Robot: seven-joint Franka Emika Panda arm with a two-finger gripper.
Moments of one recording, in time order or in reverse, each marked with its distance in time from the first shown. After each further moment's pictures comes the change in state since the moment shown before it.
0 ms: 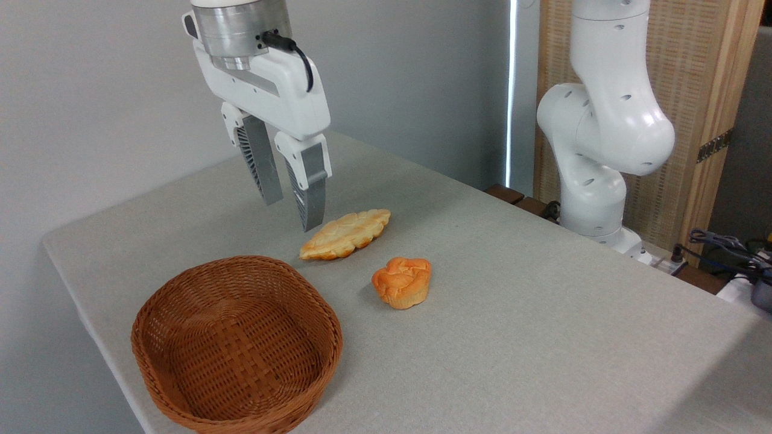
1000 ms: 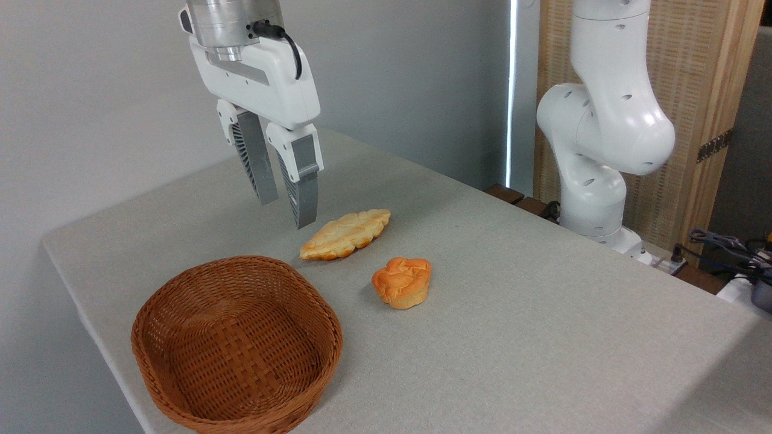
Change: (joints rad) arm 0.012 -0.006 -0.041 -0.003 0.054 0.023 -0.012
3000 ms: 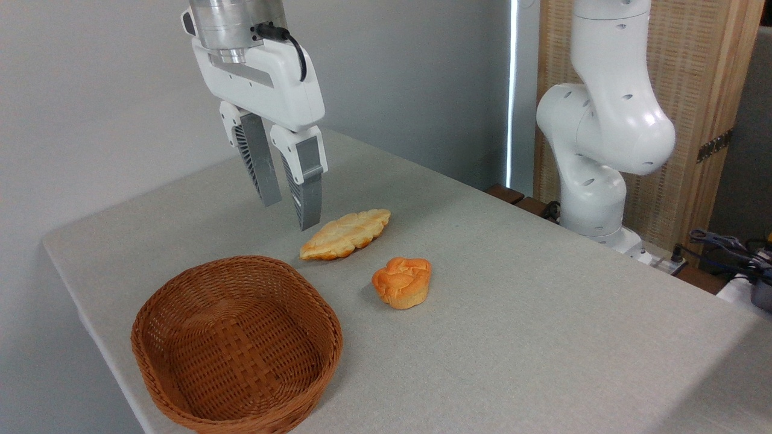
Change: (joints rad) arm 0.008 -0.004 -0.001 -0.008 0.000 0.000 0.000
